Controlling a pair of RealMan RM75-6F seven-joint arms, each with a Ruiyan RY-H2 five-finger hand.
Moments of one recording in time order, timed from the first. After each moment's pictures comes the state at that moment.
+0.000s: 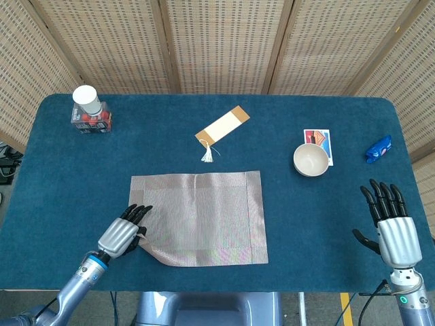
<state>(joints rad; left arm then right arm) -0.41 -1.59 0.09 -1.31 1.57 1.11 0.08 0.14 -1.31 0.07 -1.32 -1.65 1.68 0.05</state>
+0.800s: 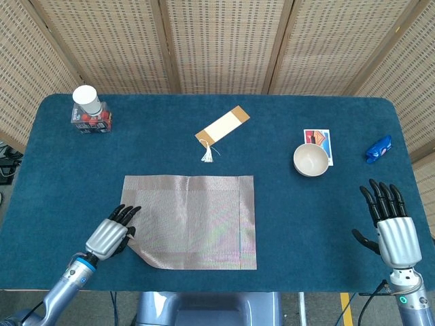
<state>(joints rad) -0.39 -1.53 0.11 -1.31 1.58 1.14 0.12 0.14 -1.31 0.07 -1.32 -1.65 1.68 0.05</state>
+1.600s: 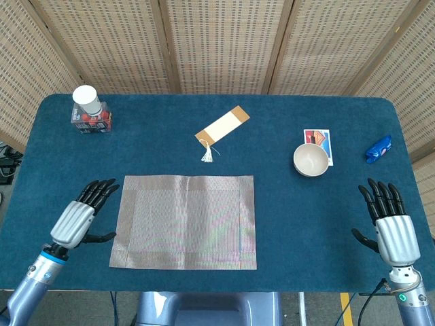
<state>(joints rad) -0.36 -1.25 0.04 -1.60 1.61 1.37 -0.14 0.15 -1.31 0.08 -1.32 -1.64 1.64 0.06</state>
